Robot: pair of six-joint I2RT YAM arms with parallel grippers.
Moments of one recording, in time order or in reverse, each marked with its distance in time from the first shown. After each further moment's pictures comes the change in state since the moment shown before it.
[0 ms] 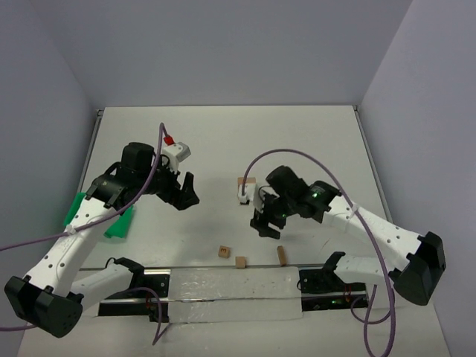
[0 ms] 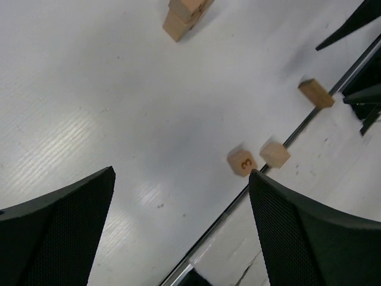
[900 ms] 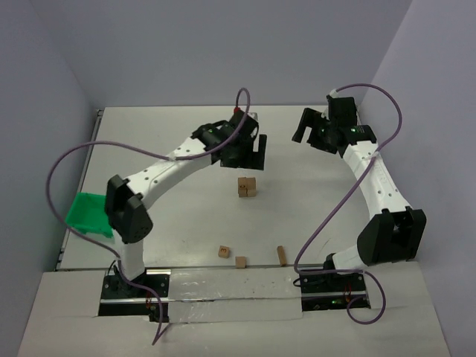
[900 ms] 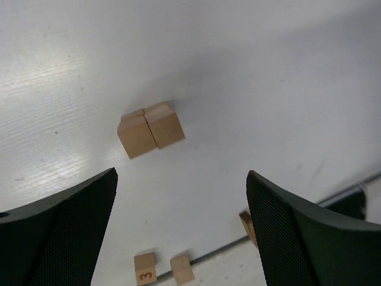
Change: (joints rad) left arm -0.416 0.898 0.839 -0.120 -0.548 -0.655; right arm -0.740 0.324 0.453 0.117 0.257 0.839
